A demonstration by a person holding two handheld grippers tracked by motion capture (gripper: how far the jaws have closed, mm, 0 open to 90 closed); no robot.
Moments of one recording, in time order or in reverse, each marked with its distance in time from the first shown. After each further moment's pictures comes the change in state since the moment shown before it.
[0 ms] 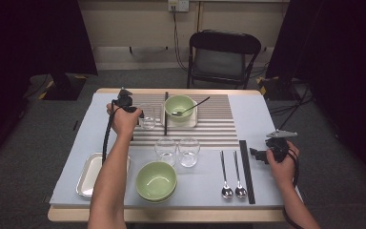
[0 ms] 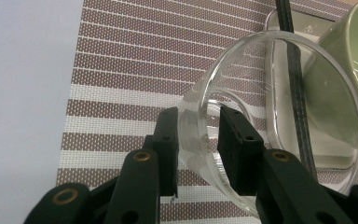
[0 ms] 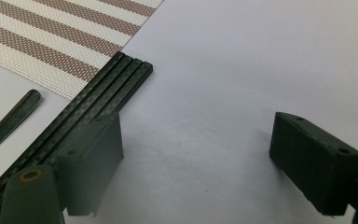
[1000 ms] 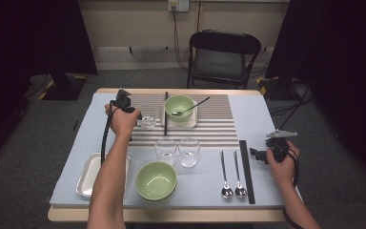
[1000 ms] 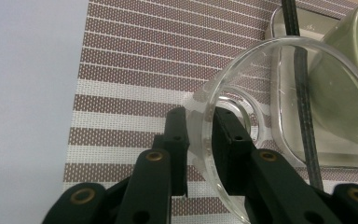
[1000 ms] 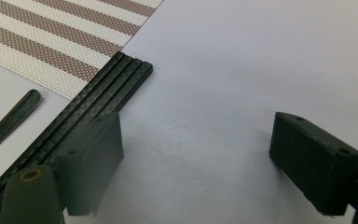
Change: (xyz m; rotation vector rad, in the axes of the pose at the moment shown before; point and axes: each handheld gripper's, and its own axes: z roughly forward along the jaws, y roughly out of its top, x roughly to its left) left arm 0.005 -0.001 -0.001 0.009 -0.007 -0.015; right arm 0.000 0.000 0.000 0.000 0.000 0.000
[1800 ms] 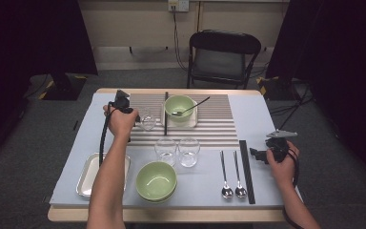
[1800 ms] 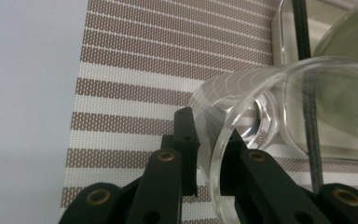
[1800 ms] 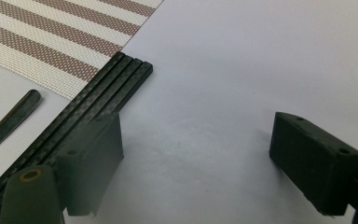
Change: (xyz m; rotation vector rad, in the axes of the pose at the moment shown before) left arm 0.007 -0.001 -0.001 0.043 -0.018 -0.032; right arm 0.000 0.000 0.000 0.000 0.000 -0.001
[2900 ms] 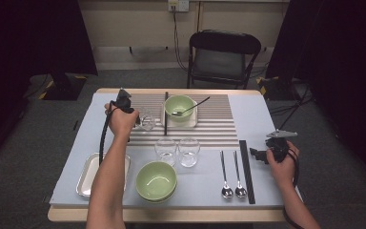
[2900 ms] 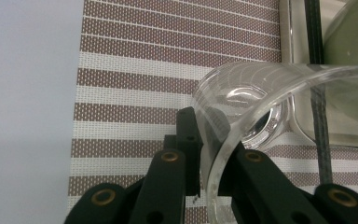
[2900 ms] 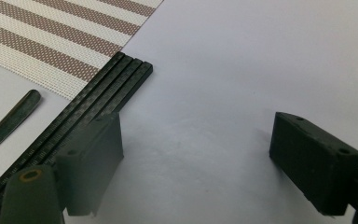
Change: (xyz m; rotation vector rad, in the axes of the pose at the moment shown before) left arm -0.004 0.002 0.002 0.073 0.035 0.033; right arm 0.000 0.000 0.000 0.000 0.001 0.000
